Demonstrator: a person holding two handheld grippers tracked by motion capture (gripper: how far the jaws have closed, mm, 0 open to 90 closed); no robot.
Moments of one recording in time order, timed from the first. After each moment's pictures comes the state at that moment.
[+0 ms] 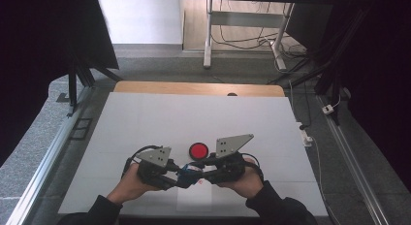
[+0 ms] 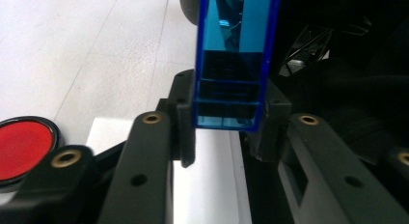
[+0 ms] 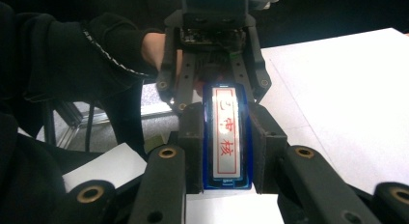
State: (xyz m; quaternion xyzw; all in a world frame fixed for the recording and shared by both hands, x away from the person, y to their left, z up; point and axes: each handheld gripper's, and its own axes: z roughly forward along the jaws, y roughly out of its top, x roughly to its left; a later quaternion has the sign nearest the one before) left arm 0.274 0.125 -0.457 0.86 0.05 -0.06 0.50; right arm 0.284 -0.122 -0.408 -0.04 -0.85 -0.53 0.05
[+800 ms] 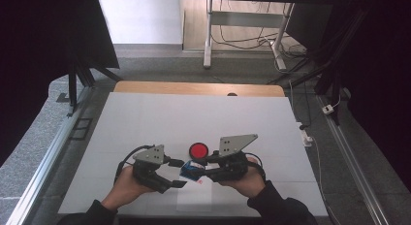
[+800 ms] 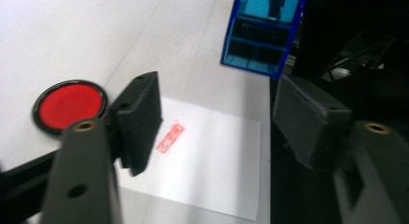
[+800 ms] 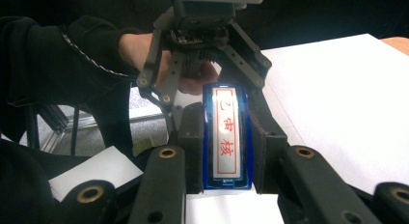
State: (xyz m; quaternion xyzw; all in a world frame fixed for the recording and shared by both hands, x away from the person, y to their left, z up) left arm 0.267 0.140 -0.456 0.86 0.14 0.00 0.49; right arm 0.284 -0.128 -0.404 -0.05 -0.84 -0.54 0.03
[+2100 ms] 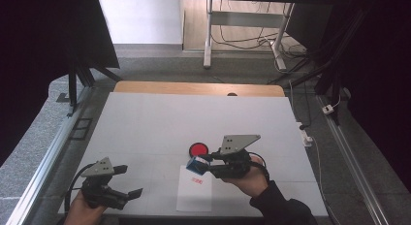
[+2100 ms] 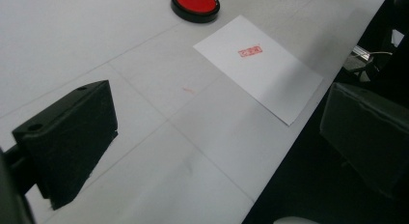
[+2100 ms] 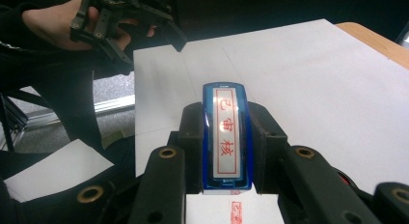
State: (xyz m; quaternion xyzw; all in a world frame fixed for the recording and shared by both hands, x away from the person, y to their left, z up) left arm 0.200 0.238 -0.473 0.81 0.39 0.06 0.44; right arm 0.287 -0.135 -0.404 -0.09 -0.86 -0.51 -0.03
